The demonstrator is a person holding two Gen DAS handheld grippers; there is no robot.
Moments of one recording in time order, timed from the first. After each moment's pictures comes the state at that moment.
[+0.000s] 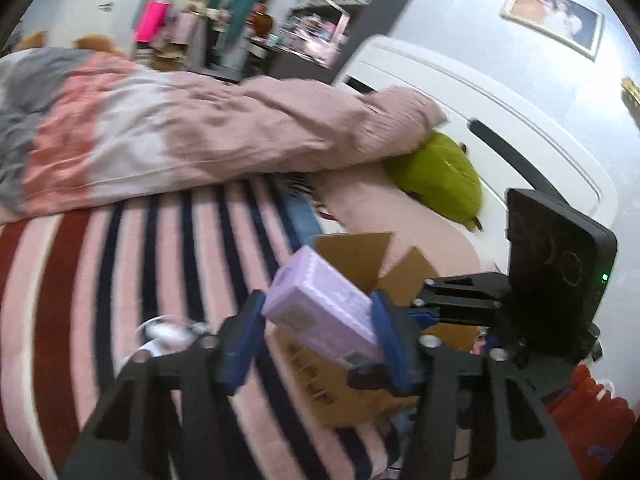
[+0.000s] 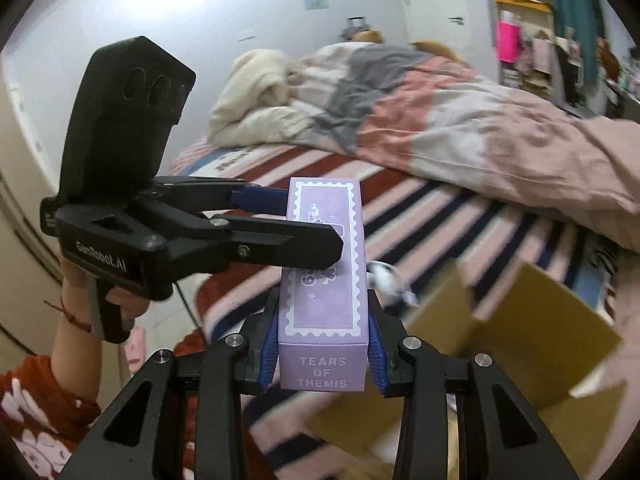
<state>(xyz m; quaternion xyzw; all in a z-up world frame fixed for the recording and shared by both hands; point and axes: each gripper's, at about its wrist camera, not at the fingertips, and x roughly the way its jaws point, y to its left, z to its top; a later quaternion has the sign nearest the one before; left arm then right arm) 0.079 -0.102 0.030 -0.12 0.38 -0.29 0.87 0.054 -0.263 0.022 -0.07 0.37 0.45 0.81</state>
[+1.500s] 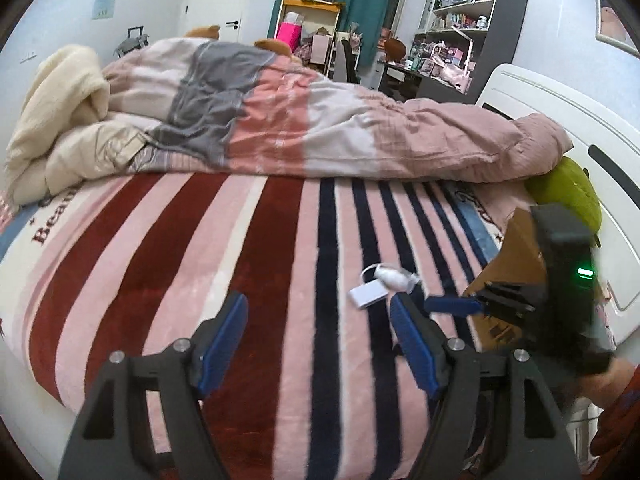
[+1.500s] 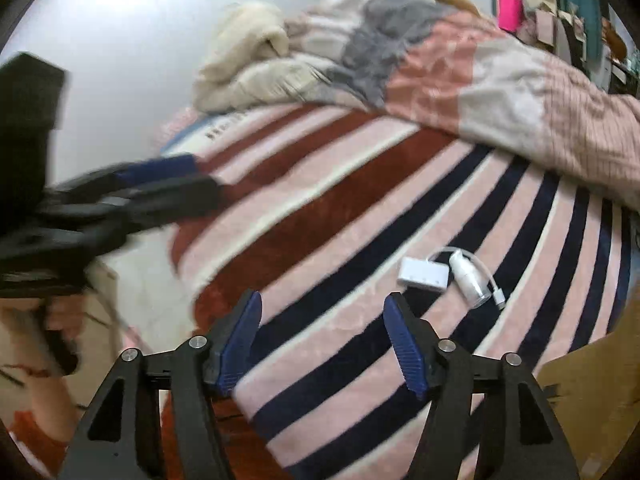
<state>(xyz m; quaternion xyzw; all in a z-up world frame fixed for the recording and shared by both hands) -0.019 0.080 -0.030 -0.10 0.37 -0.03 0.92 0.040 -0.101 -0.056 -0.11 0.43 0.40 0.80</state>
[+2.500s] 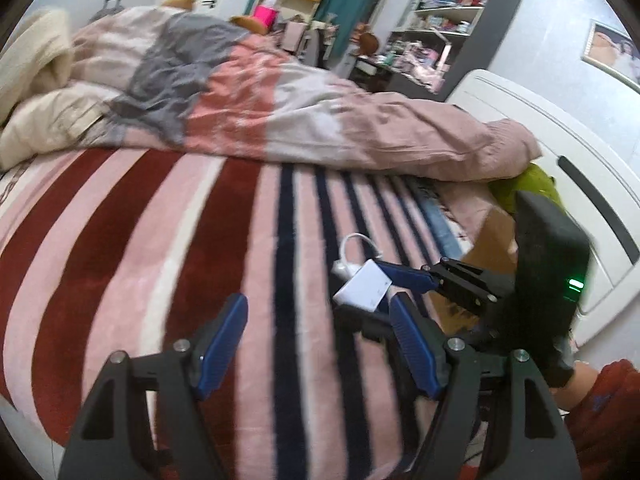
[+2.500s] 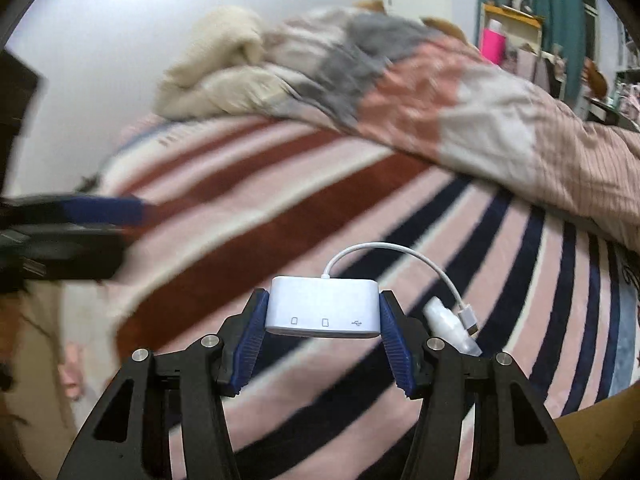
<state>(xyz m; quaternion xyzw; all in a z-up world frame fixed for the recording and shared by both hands) 0.006 0.069 -0.039 -0.15 0.37 -0.12 0.91 0.048 -0.087 -0.056 -0.12 0.34 0.41 0.84</state>
